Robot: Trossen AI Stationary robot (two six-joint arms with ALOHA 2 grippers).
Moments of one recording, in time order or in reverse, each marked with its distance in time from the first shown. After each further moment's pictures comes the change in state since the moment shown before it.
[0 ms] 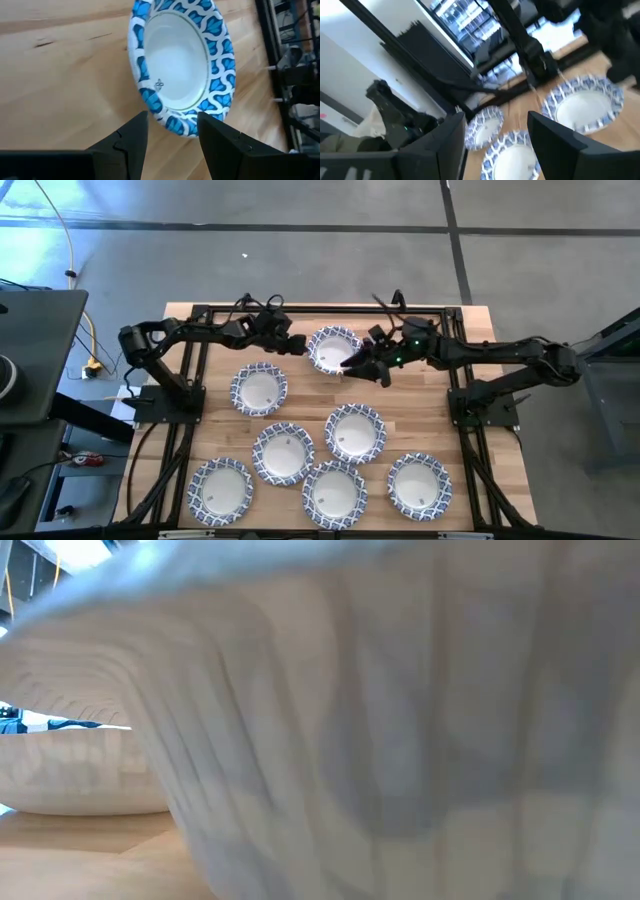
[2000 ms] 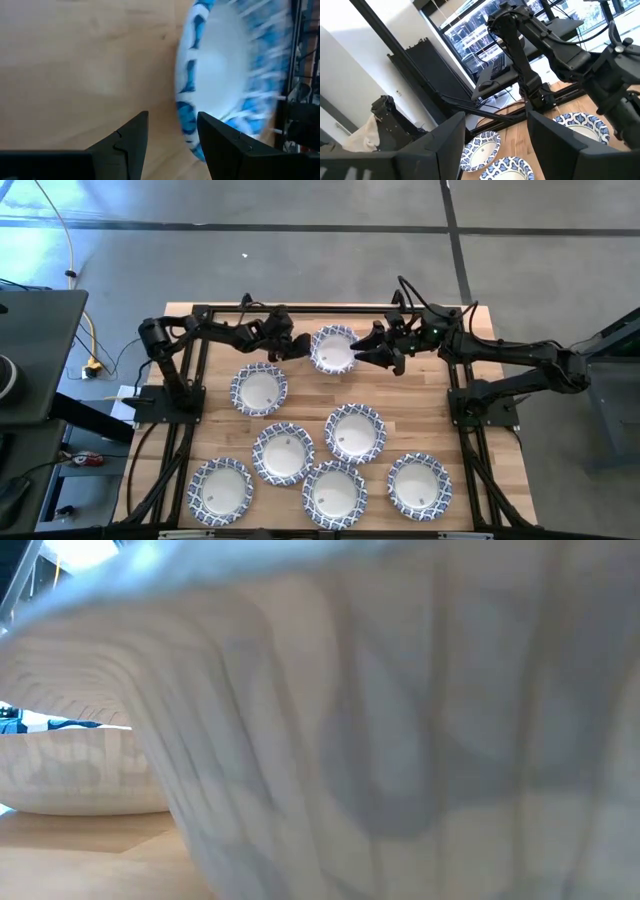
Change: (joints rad) left arm -0.011 0.157 0.000 0.118 -0.006 -0.255; right arm -0.091 -0.099 0.000 0.024 -0.043 -0.049
